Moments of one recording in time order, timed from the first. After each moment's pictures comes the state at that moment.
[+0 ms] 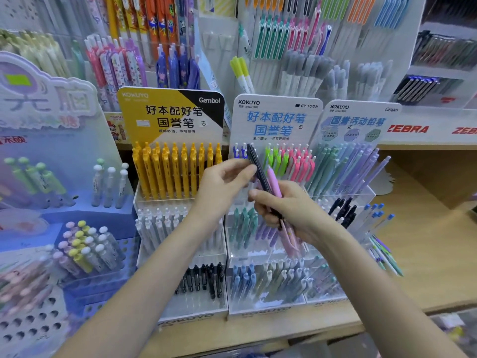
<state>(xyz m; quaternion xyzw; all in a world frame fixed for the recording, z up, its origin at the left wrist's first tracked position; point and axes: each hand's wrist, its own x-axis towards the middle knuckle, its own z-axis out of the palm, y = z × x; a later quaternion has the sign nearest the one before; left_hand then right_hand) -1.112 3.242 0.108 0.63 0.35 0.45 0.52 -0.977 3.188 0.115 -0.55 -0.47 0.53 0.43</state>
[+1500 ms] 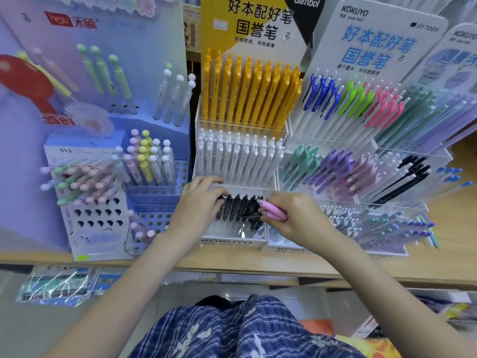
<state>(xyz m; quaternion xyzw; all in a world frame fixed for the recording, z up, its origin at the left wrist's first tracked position) -1.249 3.196 -0.047 0.81 0.51 0.23 0.17 -1.044 3.147 0.014 -0.55 -0.80 0.18 0.14</state>
